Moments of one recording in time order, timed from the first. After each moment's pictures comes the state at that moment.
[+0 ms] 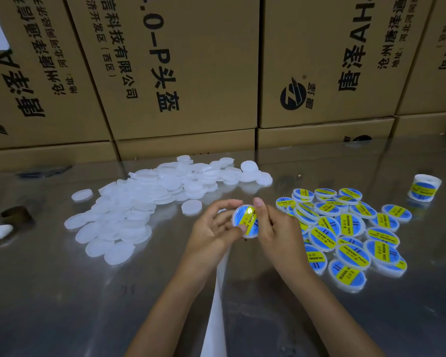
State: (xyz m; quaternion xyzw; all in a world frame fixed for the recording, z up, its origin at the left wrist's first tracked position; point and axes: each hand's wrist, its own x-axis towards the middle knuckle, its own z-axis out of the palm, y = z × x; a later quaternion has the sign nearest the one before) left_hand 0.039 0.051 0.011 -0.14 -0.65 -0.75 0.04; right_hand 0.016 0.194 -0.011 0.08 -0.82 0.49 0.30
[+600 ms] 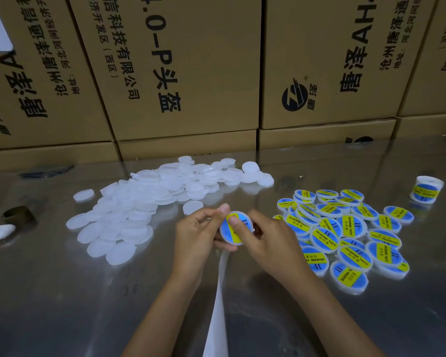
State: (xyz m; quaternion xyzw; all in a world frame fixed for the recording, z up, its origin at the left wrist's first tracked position) left_hand 0.036 0.041 0.012 -0.02 -0.65 -0.76 0.09; right_hand 0.022 0.191 -0.012 0.15 -0.88 0.38 0.26
